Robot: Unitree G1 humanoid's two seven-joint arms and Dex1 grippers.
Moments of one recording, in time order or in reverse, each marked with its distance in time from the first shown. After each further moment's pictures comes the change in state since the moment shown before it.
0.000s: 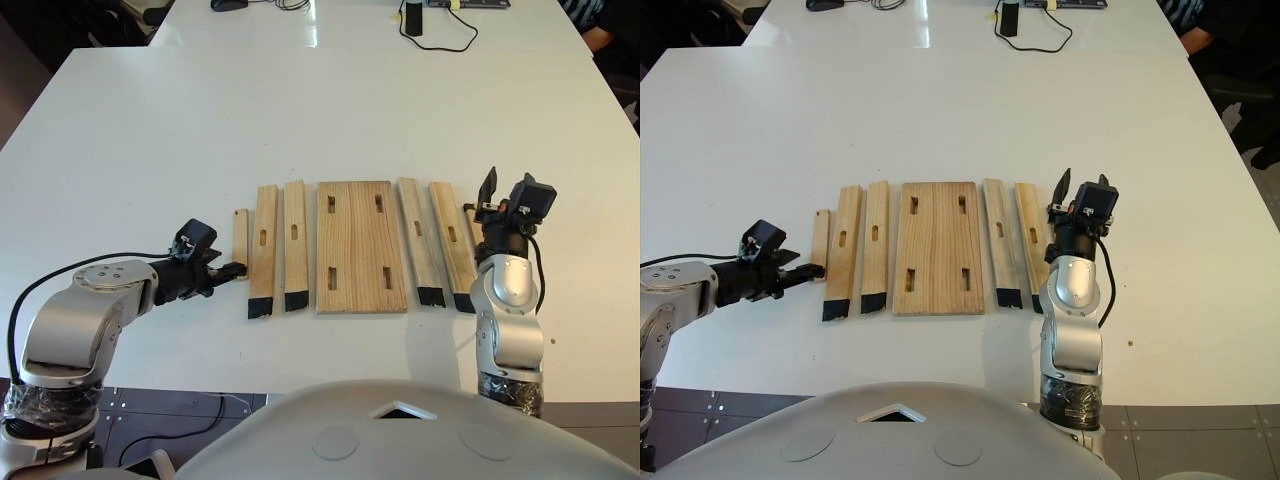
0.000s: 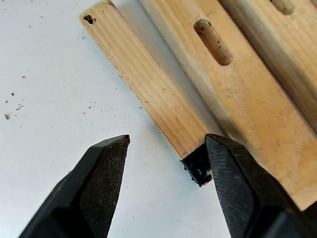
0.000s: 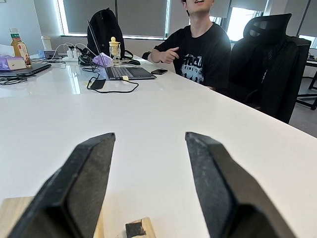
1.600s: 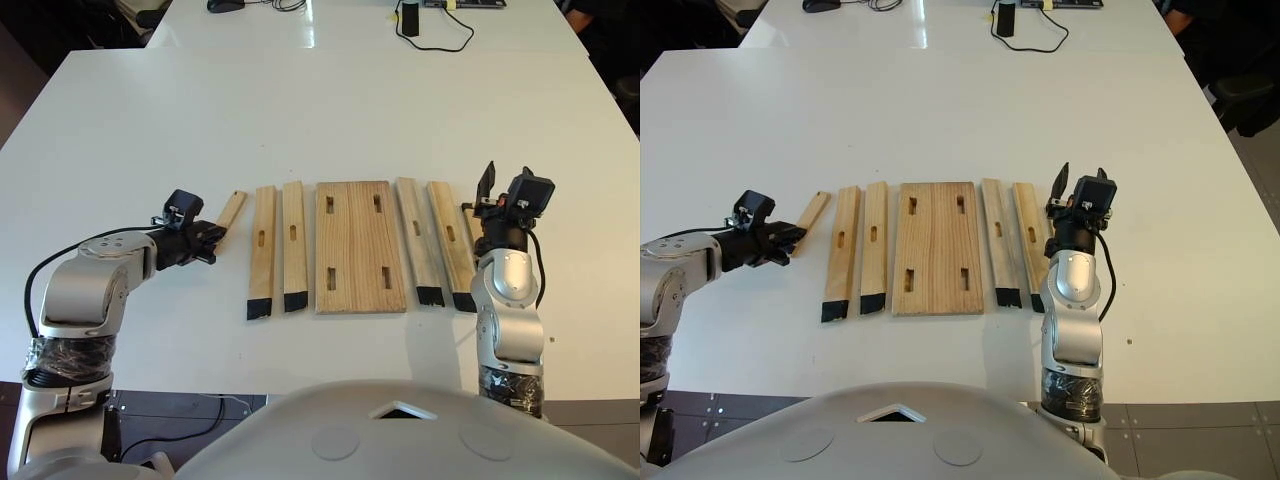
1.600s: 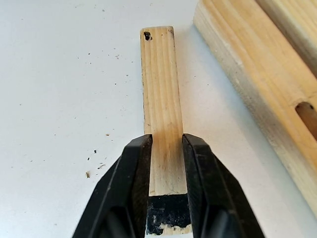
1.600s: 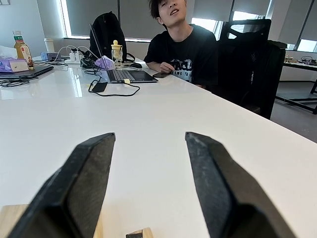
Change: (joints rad) left arm -0.171 -0.039 -0.041 0.295 0.044 -0.170 0.077; right arm -0.038 -0.014 -0.004 0.021 0.001 0.003 0.015
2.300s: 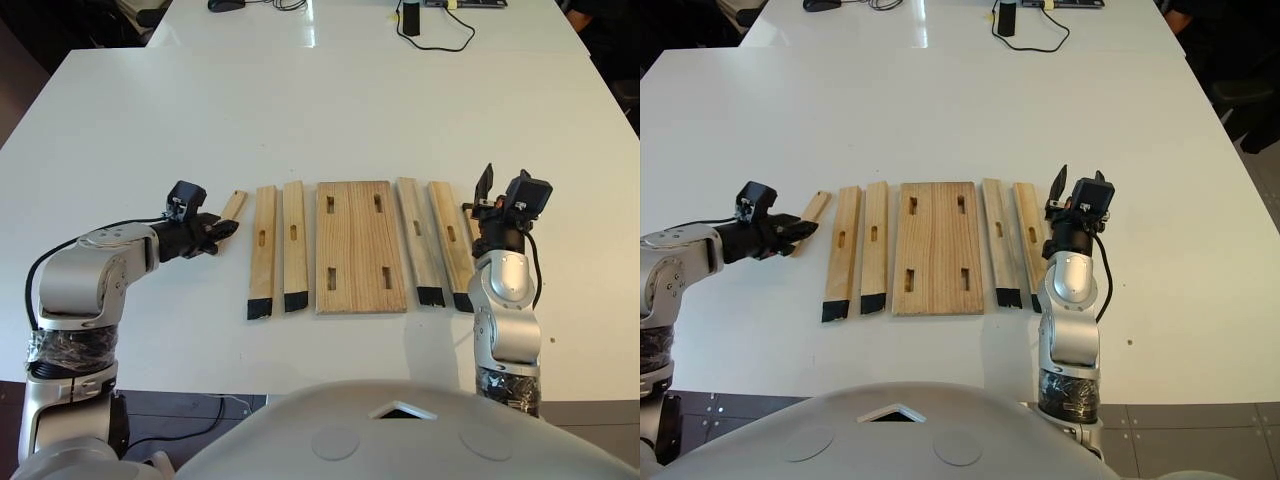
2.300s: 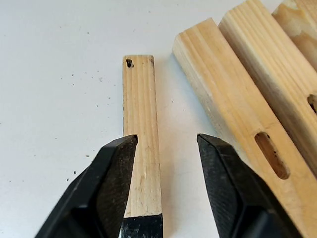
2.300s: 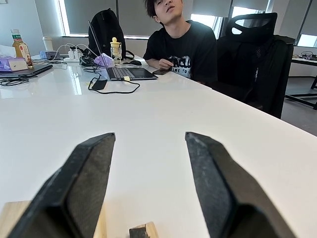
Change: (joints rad) left arm -0.072 -0.036 0.038 -0.026 -0.069 0.090 0.012; right arm 0.011 0.017 0.005 0.001 -0.001 0.000 -0.010
